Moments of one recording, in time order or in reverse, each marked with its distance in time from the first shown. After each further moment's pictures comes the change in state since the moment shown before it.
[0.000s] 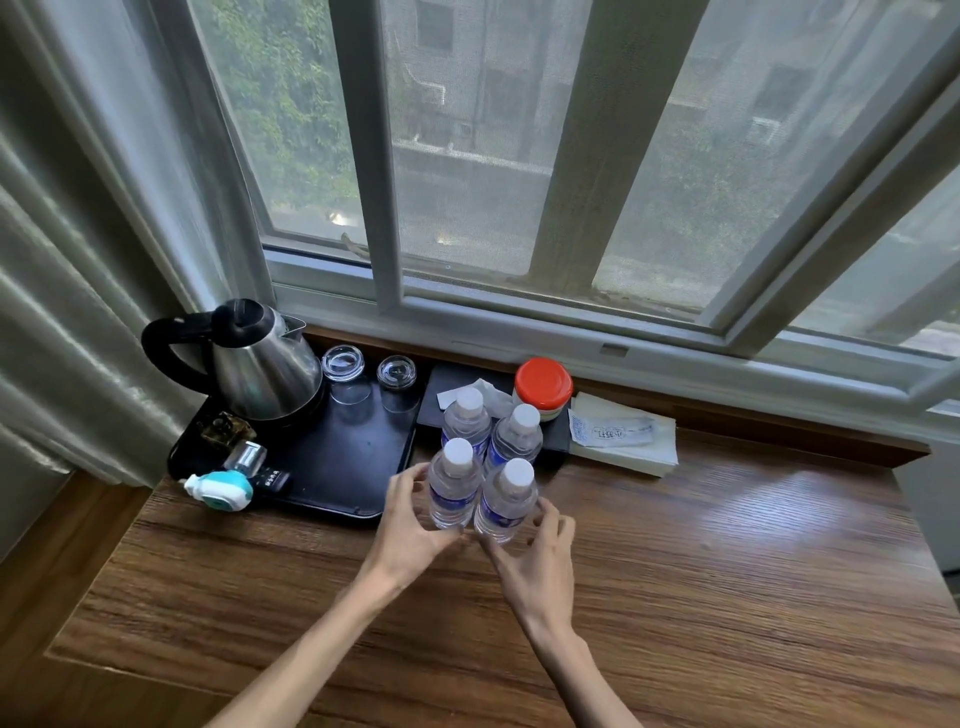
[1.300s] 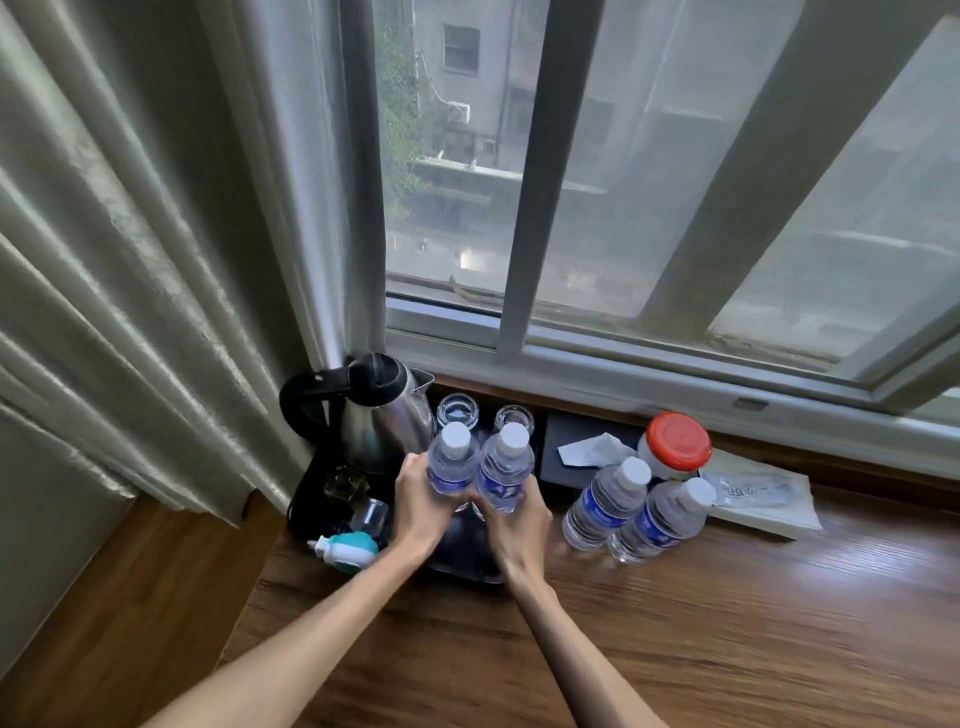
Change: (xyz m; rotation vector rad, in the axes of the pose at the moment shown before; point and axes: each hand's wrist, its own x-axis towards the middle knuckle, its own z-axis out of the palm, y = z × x) left_hand 0.116 -0.036 -0.148 0.113 0.265 -0.001; right_hand 0.059 -0.146 0.172 0.404 0.020 -0.068
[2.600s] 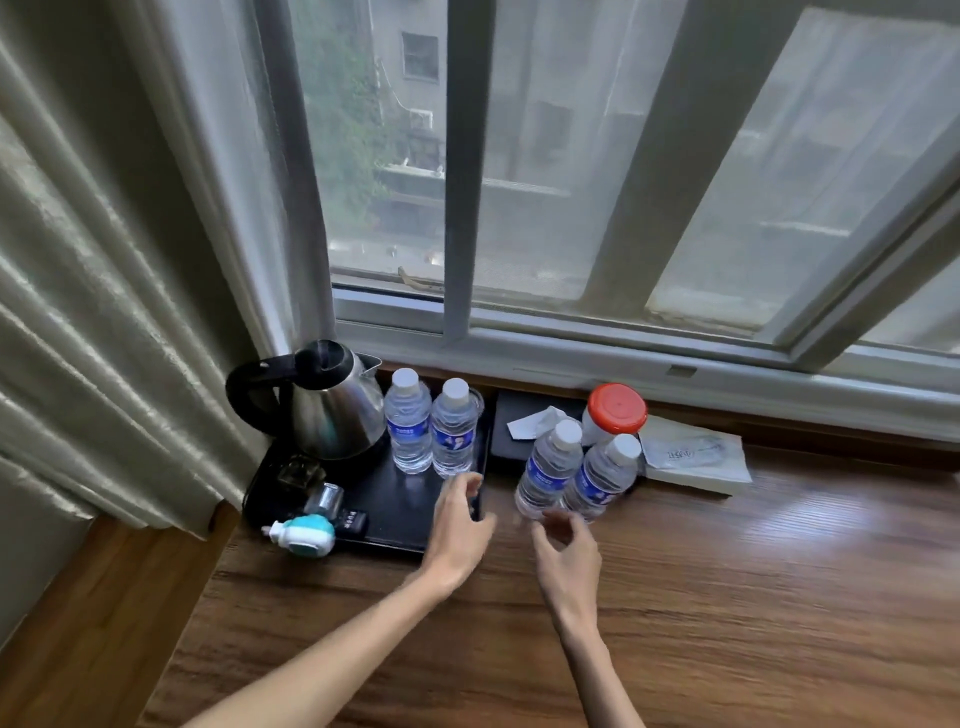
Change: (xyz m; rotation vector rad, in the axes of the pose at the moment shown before) left_hand -0.081 0.029 0.067 -0.010 -0.286 -0.014; right_hand -0.047 0.039 -0.111 -0.038 0.162 0.196
